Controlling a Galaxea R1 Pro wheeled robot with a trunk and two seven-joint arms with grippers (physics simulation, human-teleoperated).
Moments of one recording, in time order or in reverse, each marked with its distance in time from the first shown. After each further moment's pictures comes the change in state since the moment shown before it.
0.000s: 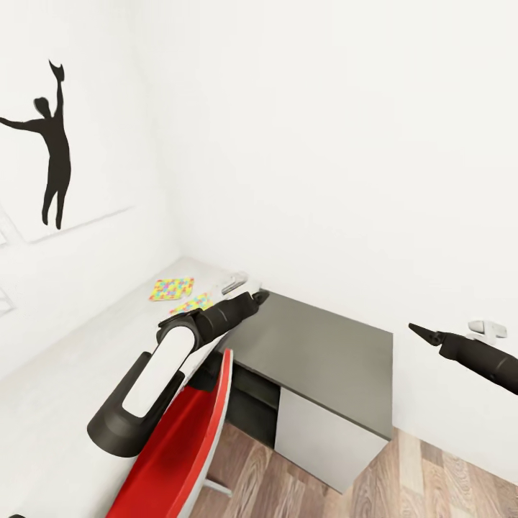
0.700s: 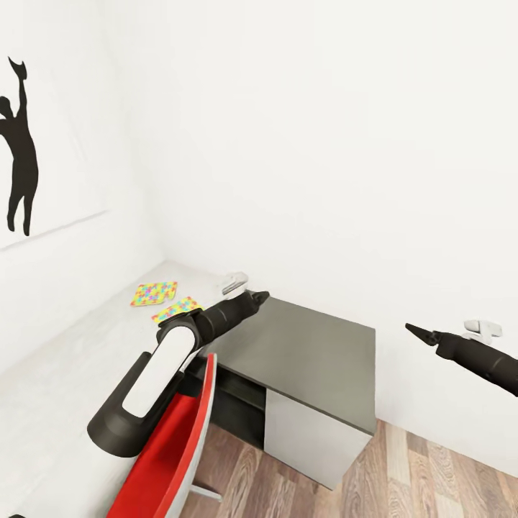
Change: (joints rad) left arm 0.000 0.000 0.000 0.000 0.001 0.000 0.000; right arm 0.000 0.000 0.018 0.000 0.000 0.000 0.000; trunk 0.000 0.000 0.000
